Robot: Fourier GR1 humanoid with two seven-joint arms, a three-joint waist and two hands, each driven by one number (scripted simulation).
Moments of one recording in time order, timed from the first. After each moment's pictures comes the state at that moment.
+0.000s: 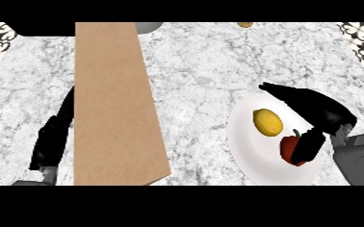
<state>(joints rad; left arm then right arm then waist) 0.00 0.37 -0.14 -1.51 0.00 0.24 0.05 -0.31 -0.59 0.29 -1.63 0.40 0.60 0.36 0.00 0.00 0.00</state>
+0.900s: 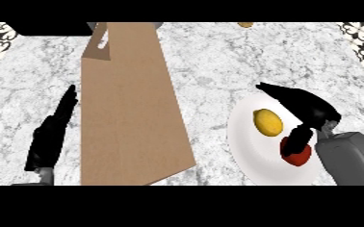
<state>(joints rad) 0.02 0.29 -0.05 -1.56 -0.08 0.14 0.09 -0.31 -0.44 0.19 -1.49 0.64 0.61 0.20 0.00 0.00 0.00</state>
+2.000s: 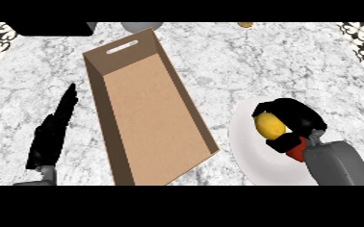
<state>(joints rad) 0.01 0.22 0.02 -1.56 -0.16 0.07 0.09 -0.25 -0.34 0.16 -1.43 0.84 0.58 0.07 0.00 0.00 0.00</state>
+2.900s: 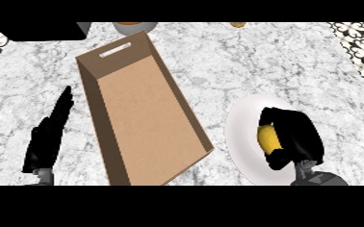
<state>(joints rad) 0.03 0.20 0.06 -1.57 -0.18 0.07 0.10 -0.05 -0.20 0.22 -1.71 1.13 0.28 0.37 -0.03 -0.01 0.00</state>
